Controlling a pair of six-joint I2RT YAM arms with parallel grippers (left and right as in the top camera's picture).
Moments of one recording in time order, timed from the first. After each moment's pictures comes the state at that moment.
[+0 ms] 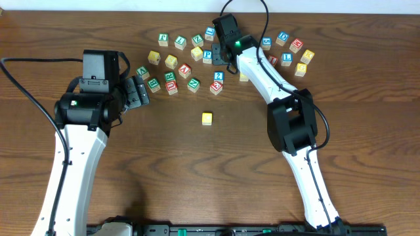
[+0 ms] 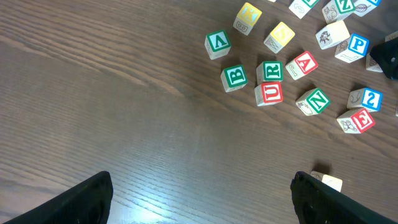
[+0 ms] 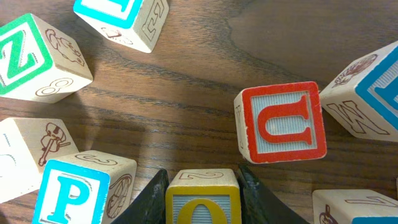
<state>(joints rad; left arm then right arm) -0.07 1.33 1.29 -0.94 -0.11 -0.32 0.44 2.62 2.31 -0.69 0.11 0.33</state>
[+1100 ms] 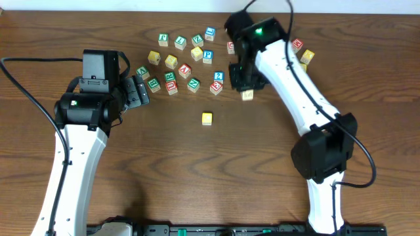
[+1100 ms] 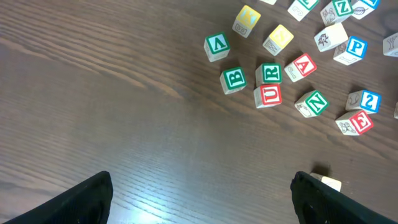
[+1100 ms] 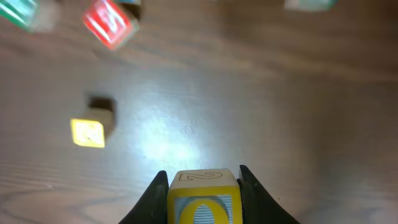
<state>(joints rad) -0.07 1.33 1.29 -0.93 -0.11 -0.32 0.48 2.19 2.14 -1.47 0.03 0.36</state>
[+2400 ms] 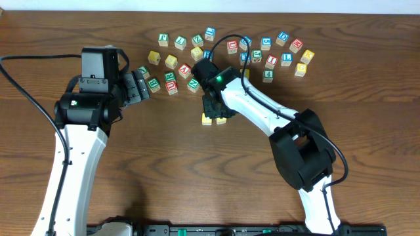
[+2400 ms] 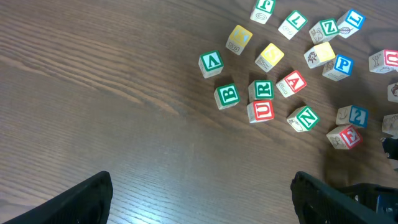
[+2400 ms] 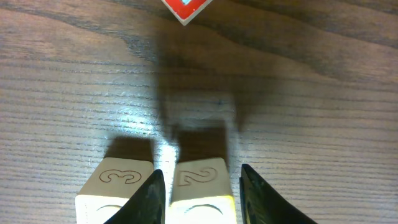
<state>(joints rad) -0.07 1.33 1.29 -0.88 -0.11 -0.32 0.66 2.20 1.71 -0.95 0.10 0.54</state>
